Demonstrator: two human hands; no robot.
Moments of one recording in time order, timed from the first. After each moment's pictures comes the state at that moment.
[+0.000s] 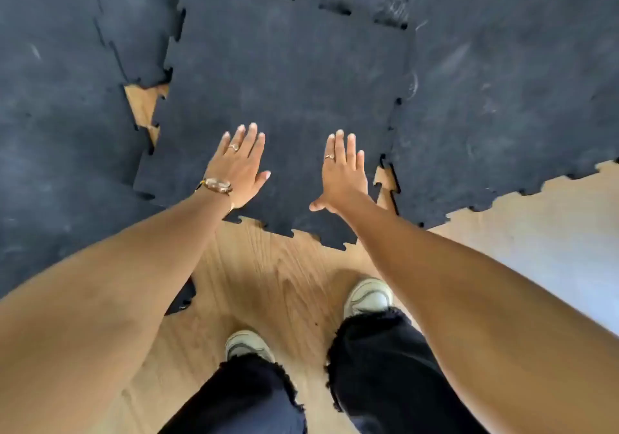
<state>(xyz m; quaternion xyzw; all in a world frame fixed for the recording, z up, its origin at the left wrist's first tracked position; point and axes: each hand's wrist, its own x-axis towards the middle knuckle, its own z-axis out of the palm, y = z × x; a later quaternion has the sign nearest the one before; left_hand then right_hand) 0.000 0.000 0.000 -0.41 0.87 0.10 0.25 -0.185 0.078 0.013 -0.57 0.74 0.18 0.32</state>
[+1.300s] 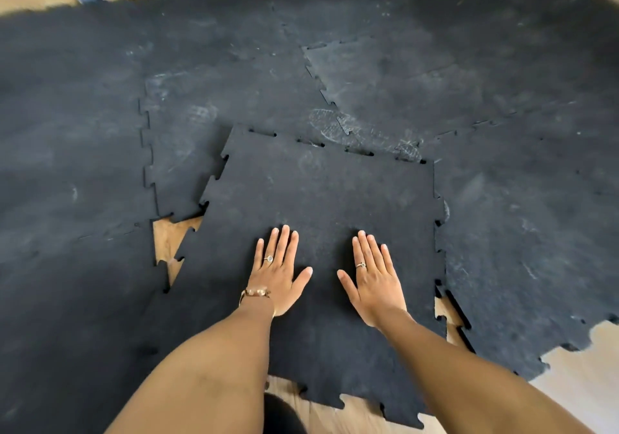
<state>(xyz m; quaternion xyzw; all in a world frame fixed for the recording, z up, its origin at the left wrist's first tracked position) -0.002 -0.054 -0.113 -0.47 0.86 0.17 0.08 -0.187 0.040 -0.112 -0.61 0.78 0.06 0.13</state>
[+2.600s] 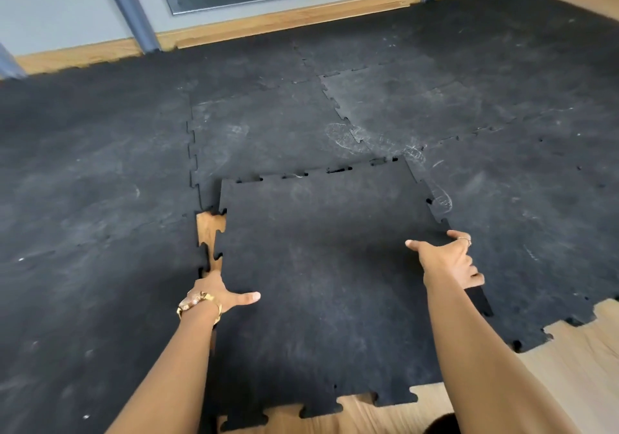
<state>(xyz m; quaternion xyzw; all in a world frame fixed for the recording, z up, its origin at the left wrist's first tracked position) 0.135 -0.017 -0.040 -0.74 0.57 0.35 0.11 -0.222 0.071 -0.028 -0.07 0.94 -0.25 0.22</state>
